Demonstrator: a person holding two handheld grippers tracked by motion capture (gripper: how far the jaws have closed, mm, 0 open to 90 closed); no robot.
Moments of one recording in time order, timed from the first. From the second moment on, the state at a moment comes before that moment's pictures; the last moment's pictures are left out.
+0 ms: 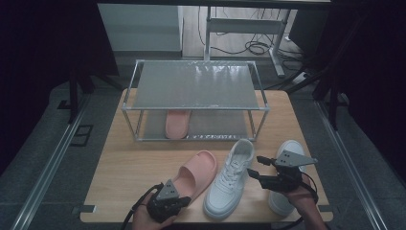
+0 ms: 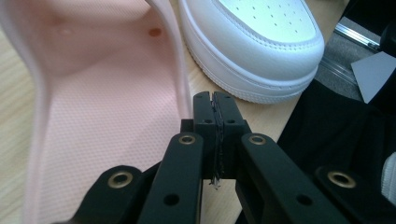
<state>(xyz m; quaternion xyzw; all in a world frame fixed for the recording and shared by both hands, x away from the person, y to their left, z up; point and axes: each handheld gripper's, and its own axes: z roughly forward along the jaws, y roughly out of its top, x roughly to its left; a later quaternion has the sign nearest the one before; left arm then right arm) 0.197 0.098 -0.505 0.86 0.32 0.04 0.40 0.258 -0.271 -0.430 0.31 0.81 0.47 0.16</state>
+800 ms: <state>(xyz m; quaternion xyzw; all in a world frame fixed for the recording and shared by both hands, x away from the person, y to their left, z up) 0.209 0.104 -0.518 0.86 0.34 0.05 0.37 0.258 -0.272 -0.430 0.31 0.81 0.47 0.16</state>
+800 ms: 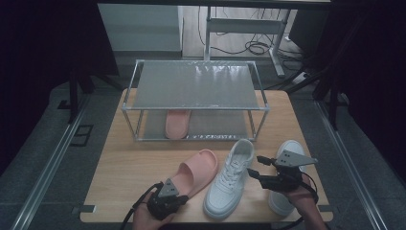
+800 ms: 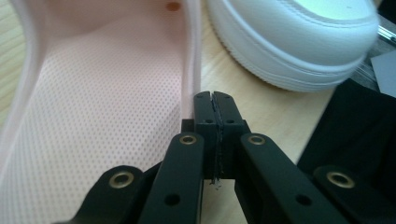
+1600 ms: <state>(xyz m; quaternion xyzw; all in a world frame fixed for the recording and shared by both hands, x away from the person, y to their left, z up) 0.217 0.129 -0.503 0.83 0.38 0.06 0.41 0.258 -0.272 -0.431 0.31 0.81 0.47 0.16</state>
